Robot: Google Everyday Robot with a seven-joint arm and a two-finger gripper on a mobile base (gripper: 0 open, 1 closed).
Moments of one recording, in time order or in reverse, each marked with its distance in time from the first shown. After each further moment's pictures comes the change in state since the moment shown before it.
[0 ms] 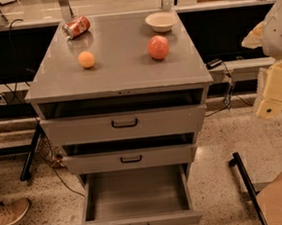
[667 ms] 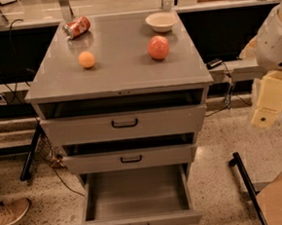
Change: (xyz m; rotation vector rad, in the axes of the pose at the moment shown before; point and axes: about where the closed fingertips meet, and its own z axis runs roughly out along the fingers) arm 0.005 0.009 0.019 -0.051 0.027 0.038
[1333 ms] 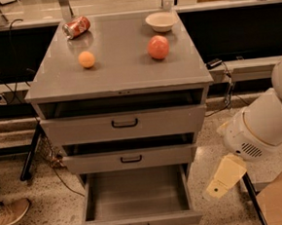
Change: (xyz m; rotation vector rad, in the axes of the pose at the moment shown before) arm -0.009 0.094 0.143 -0.166 -0.175 0.247
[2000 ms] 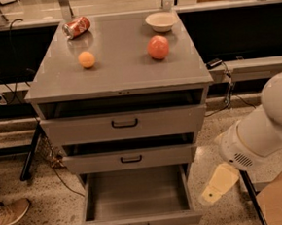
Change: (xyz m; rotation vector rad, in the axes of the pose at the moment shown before) arm 0.018 -0.008 0.042 -0.024 -0.007 0.044
